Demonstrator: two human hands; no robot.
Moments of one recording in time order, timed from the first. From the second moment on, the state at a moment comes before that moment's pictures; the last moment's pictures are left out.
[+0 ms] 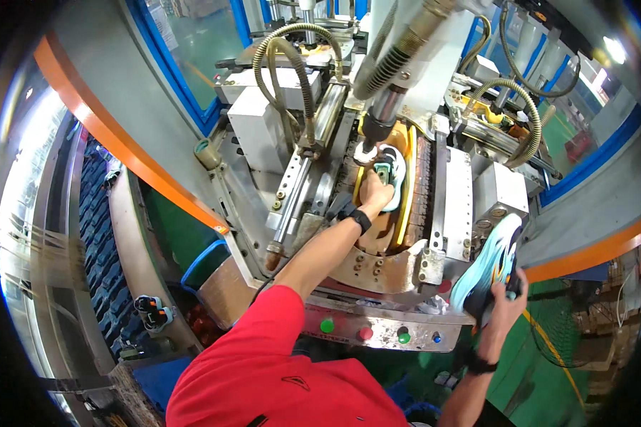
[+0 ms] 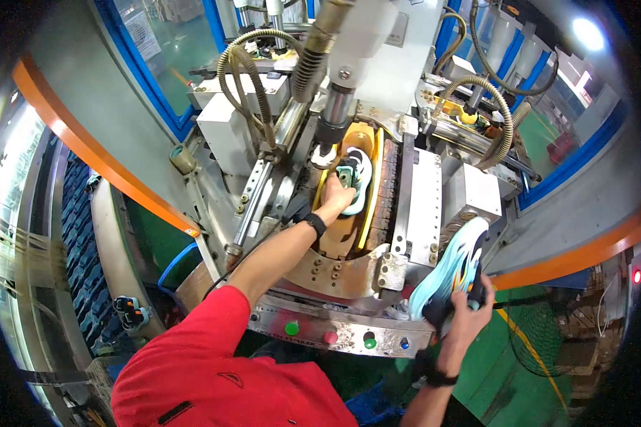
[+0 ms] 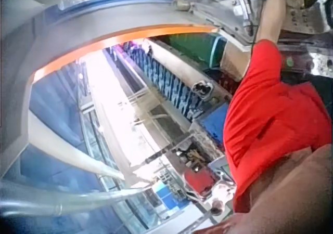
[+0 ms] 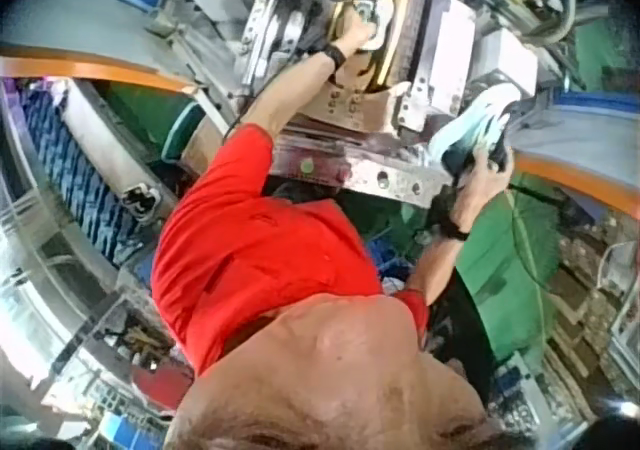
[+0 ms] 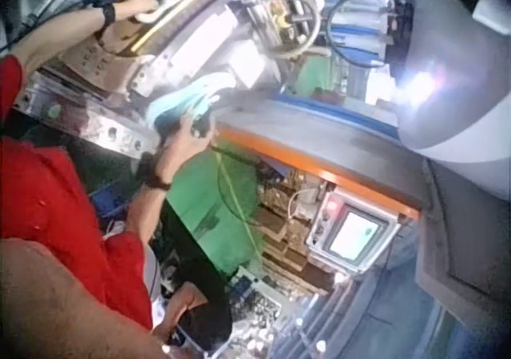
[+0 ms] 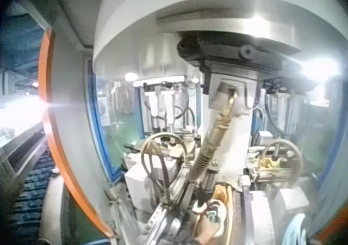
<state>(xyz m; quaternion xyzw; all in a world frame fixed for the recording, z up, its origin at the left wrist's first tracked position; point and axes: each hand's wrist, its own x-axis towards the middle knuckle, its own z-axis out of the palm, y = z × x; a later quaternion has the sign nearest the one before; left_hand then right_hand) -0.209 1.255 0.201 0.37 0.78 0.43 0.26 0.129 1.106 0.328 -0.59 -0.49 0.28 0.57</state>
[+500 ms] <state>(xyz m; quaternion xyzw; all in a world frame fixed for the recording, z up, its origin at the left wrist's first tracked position) -0.284 0.865 0.343 0.14 0.50 0.66 0.54 -0.139 1.334 0.282 -0.62 -0.75 0.22 0.10</state>
